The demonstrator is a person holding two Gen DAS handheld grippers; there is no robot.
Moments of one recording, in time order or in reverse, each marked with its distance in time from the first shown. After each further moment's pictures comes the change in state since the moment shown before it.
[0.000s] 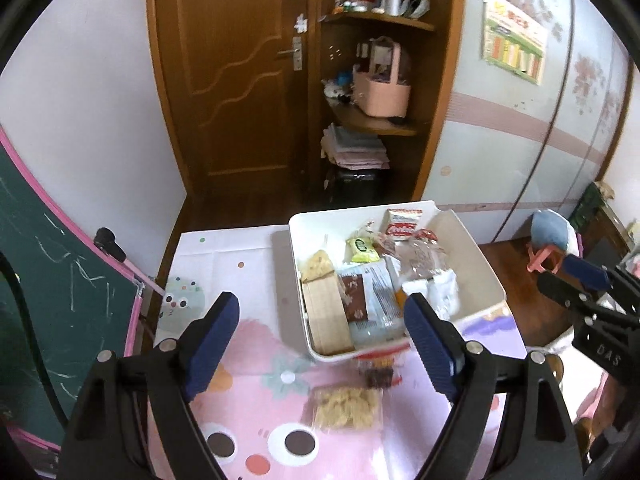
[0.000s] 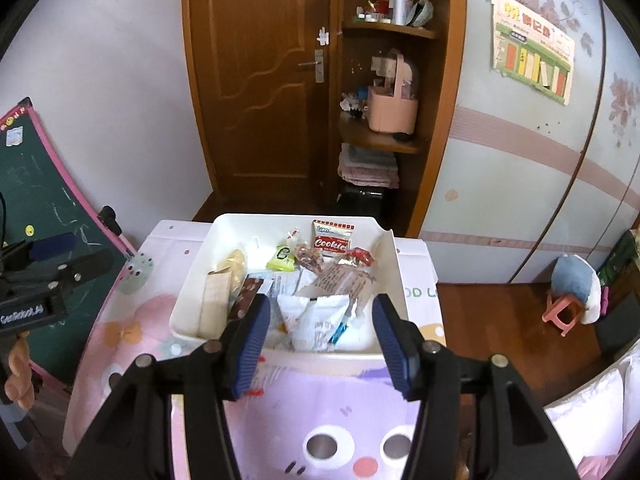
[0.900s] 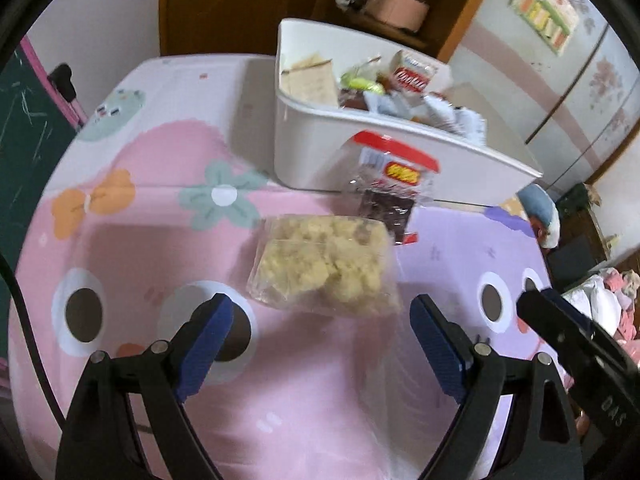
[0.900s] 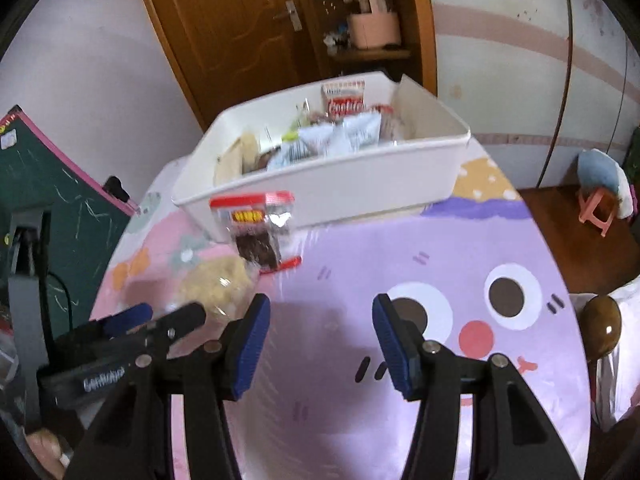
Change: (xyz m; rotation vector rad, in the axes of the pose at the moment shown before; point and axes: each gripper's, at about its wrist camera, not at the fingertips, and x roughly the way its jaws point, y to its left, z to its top) left arm 0.126 -0.004 -0.185 -0.201 0.251 -0.134; right arm 0.074 0.025 -0.172 0.229 0.142 0.088
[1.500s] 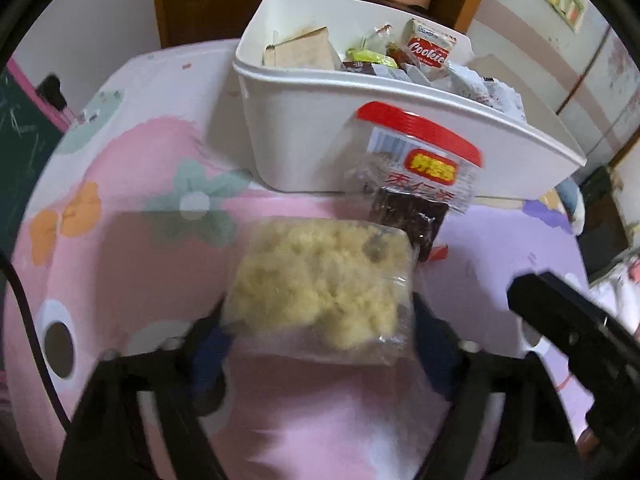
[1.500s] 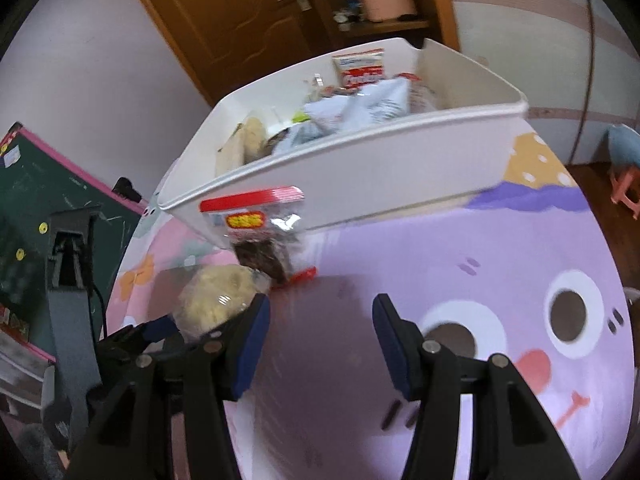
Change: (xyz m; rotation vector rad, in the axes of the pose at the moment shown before) left arm 0.052 -0.022 0.020 0.064 0.038 0.102; right arm 0.047 0.003 0.023 0.009 0.058 0.129
